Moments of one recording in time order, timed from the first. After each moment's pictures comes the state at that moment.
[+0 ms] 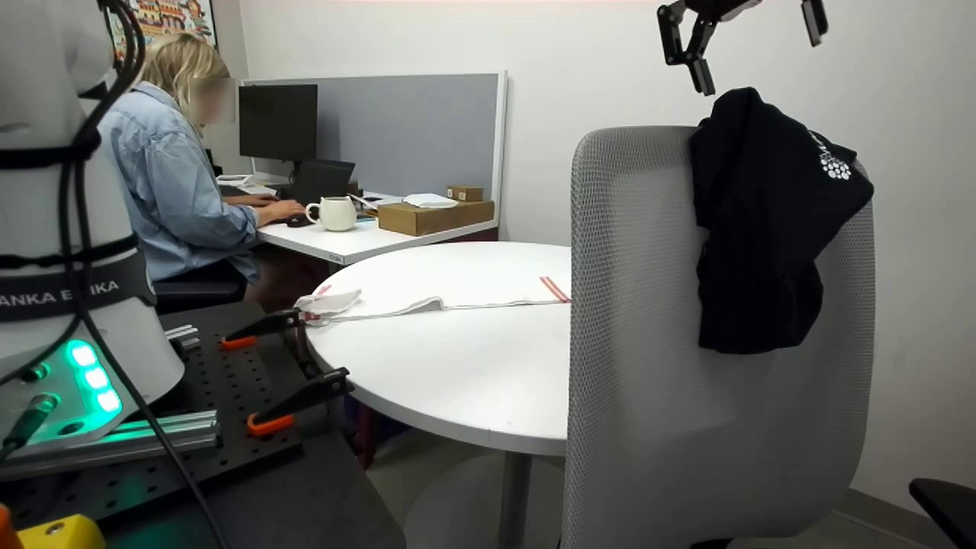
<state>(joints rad) -0.23 0.03 -0.26 -1.98 -0.40 2.41 -0.39</state>
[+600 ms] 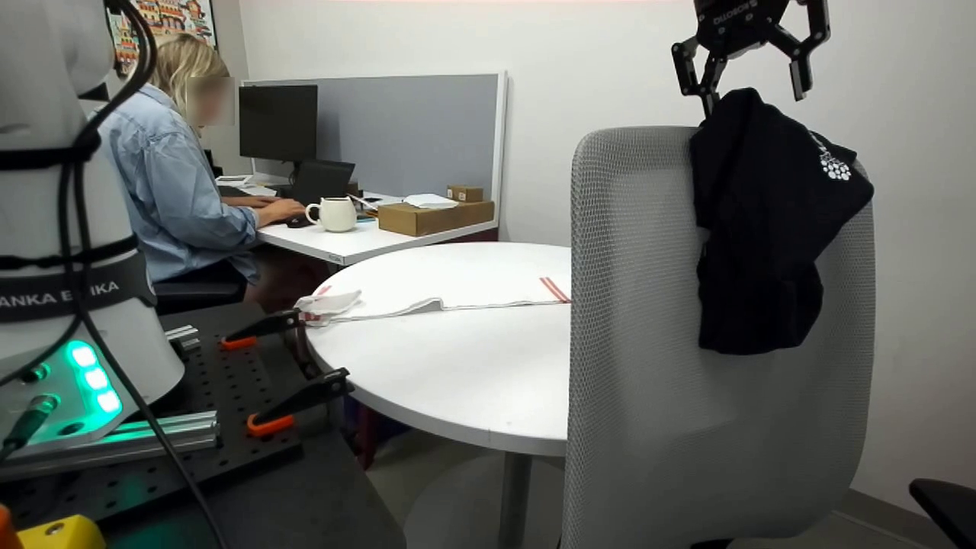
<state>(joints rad) -0.23 0.18 -0.23 -1.85 -0.27 2.37 -0.39</state>
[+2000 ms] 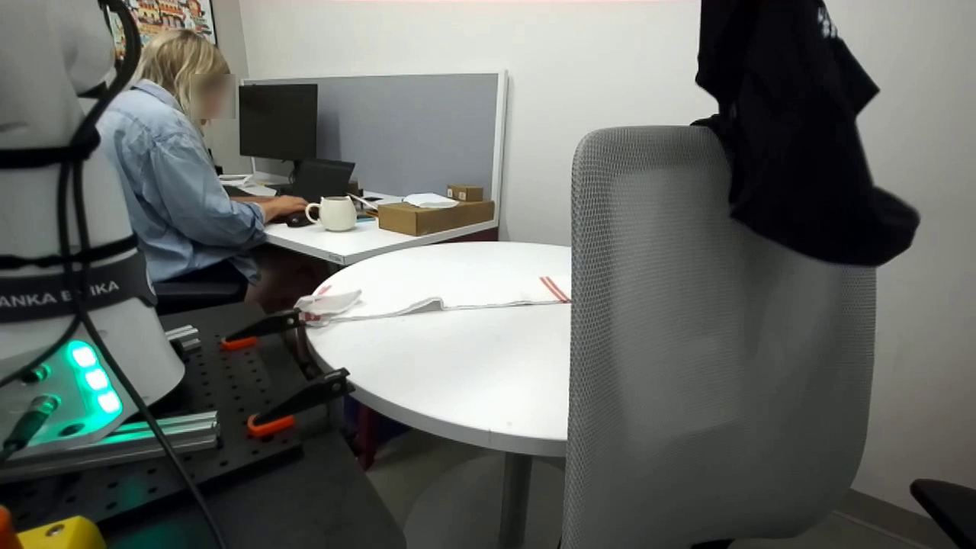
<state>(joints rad) -0.24 0.01 -0.22 -1.66 -0.10 2.12 -0.59</state>
